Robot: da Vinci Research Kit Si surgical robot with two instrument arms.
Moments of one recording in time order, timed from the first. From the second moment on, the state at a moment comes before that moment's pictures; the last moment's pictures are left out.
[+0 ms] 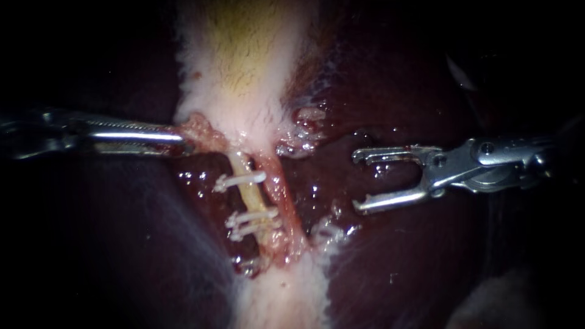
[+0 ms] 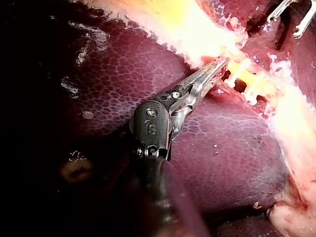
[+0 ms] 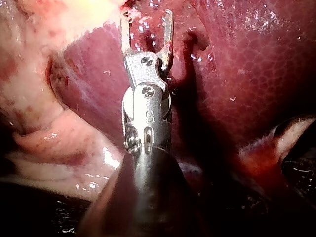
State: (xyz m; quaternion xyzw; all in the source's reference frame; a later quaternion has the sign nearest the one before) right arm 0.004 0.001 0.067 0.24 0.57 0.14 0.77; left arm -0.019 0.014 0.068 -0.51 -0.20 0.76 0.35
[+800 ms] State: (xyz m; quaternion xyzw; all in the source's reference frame) right arm 0.004 0.001 0.067 0.24 0.57 0.14 0.77; left arm -0.022 0.015 0.073 -0.50 -0.19 0.77 0.35
